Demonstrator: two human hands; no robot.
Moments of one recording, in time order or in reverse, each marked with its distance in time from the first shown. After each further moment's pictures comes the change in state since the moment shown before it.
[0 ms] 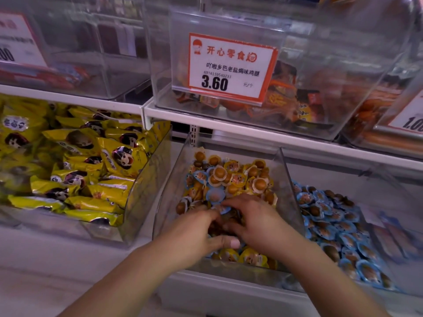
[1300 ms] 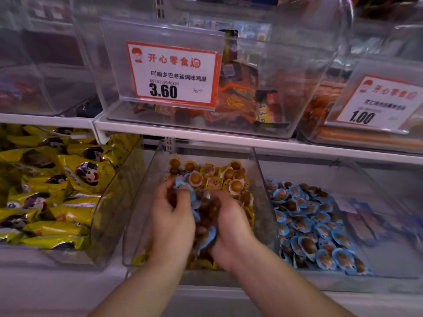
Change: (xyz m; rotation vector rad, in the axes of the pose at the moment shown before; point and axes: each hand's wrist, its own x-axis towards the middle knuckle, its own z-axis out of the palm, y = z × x) left_hand 0.028 0.049 0.015 -0.809 0.895 -0.266; right_hand 0.005 -0.048 0.005 1.926 0.156 0.612
